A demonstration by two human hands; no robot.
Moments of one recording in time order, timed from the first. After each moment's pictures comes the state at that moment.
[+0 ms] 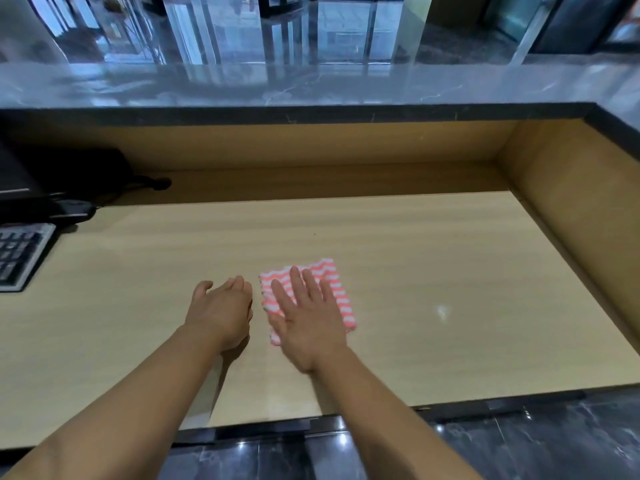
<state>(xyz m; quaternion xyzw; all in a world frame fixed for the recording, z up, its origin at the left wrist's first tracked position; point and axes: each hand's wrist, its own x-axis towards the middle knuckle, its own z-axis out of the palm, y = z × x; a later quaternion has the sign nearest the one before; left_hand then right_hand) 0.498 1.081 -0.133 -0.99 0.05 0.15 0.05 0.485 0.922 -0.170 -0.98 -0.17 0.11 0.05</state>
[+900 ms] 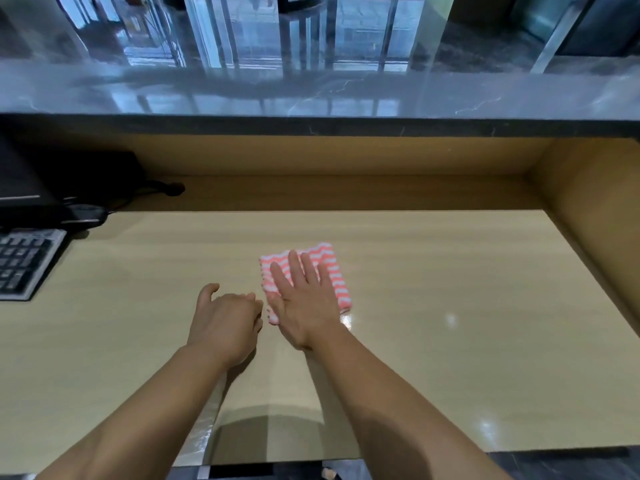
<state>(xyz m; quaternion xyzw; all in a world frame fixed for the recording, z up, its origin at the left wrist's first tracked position) 0.510 1.088 -0.125 -0.99 0.04 0.10 0.04 0.555 0.949 -0.168 -0.97 -0.21 0.12 0.04</state>
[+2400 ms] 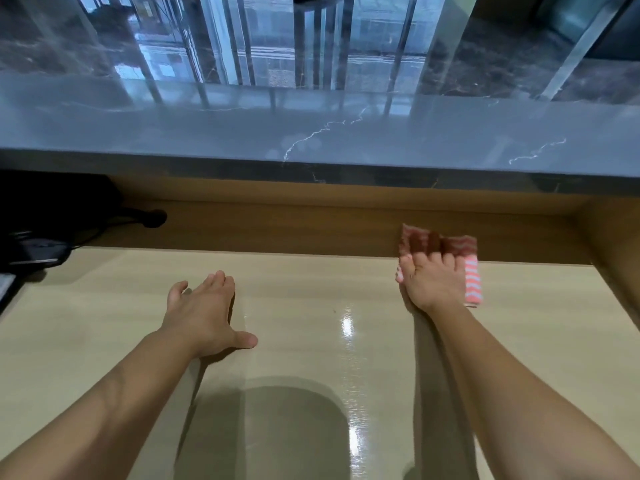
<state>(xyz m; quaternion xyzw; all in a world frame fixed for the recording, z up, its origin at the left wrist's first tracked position) 0.635 1.112 -0.118 -0.97 -0.06 0.22 0.01 0.726 0.784 -0.157 -0.99 0.08 0.09 -0.01</state>
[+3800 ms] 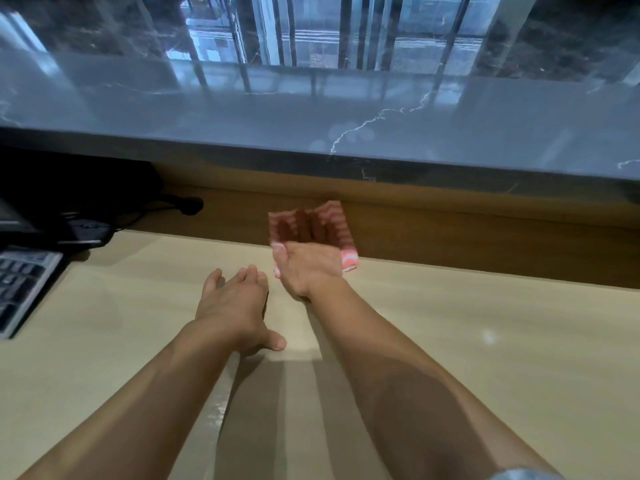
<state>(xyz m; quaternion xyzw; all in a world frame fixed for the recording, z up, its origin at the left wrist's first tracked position) 0.647 1.107 -0.117 -0.96 -0.07 0.25 0.04 0.738 1.010 -0.152 -0.96 -0.22 0.16 0.08</state>
